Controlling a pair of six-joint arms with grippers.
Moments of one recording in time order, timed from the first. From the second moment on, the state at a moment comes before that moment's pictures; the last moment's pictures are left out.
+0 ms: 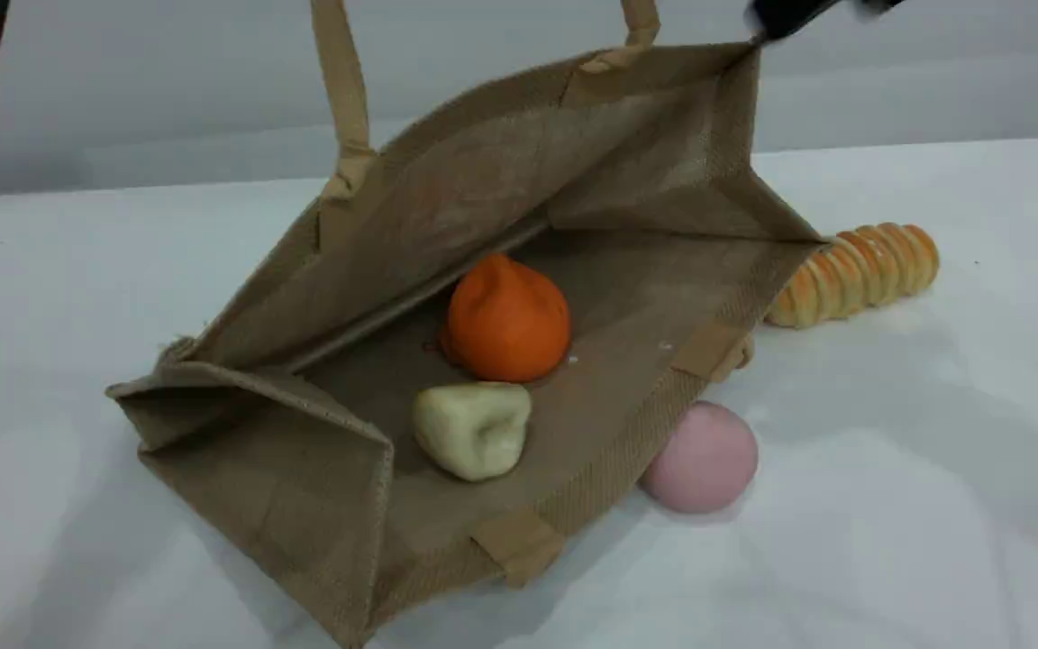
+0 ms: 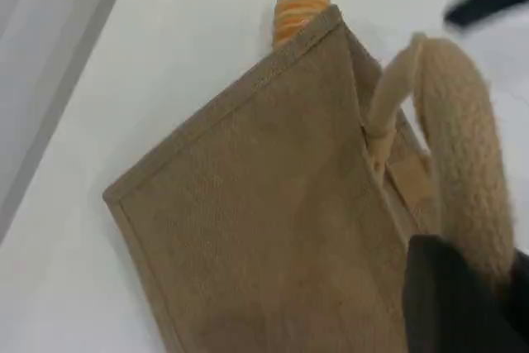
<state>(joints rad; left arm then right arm) -0.30 1.90 -1.93 -0.63 1.22 1.09 0.15 1.67 -1.19 0.49 0.53 -0.60</state>
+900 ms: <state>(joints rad) -0.30 1.79 -1.93 -0.53 1.22 0.86 -0.01 1.39 -1.19 0.50 0.69 -0.60</state>
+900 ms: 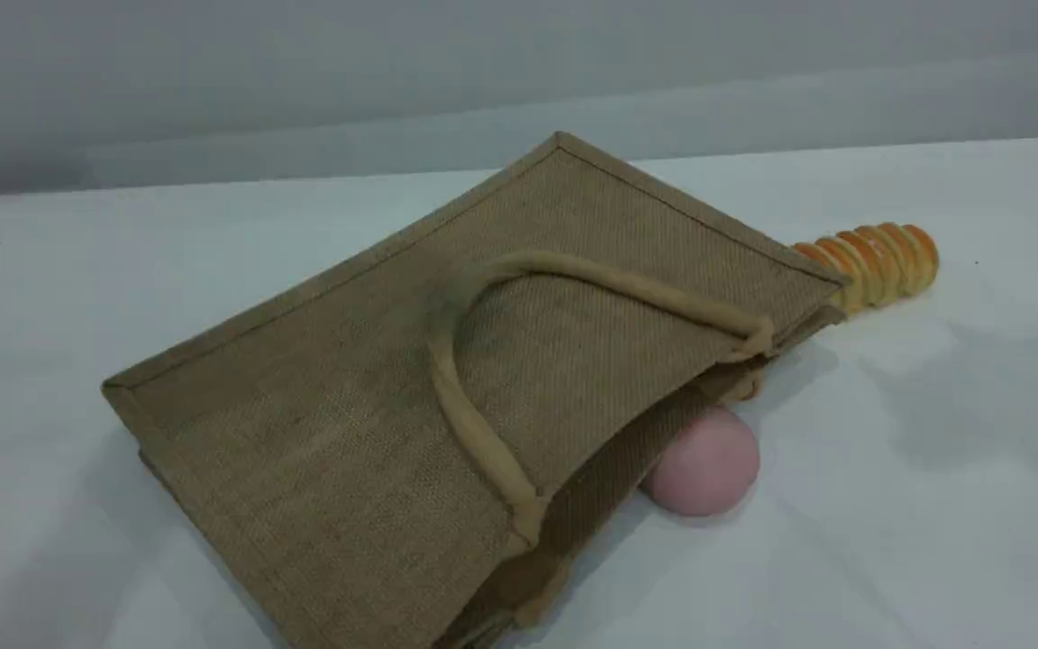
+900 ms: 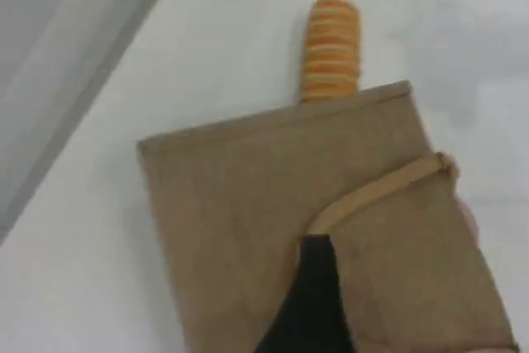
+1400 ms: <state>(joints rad) -0.30 1.43 -1.92 -0.13 1.22 0.29 -0.01 0.85 -1.19 0.49 0.96 -0.51</state>
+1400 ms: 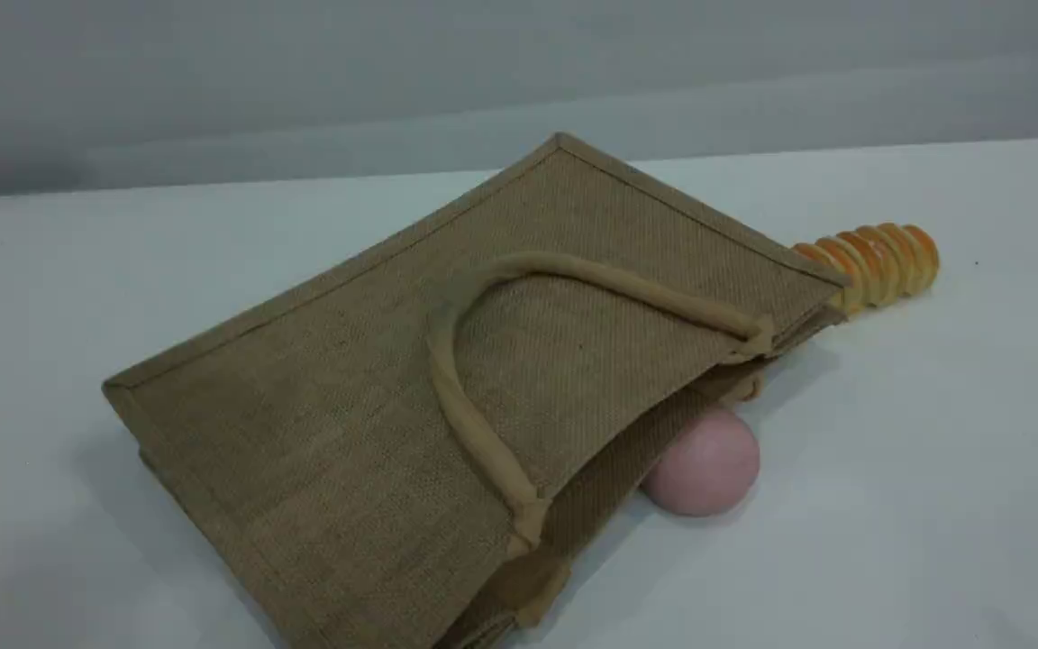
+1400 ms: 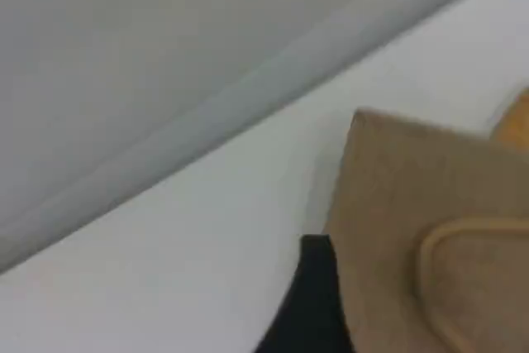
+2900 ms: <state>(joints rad) -0.30 0.27 -0.55 -0.13 1.04 0.17 -0.01 0.05 -0.52 0.24 1.10 -0.31</state>
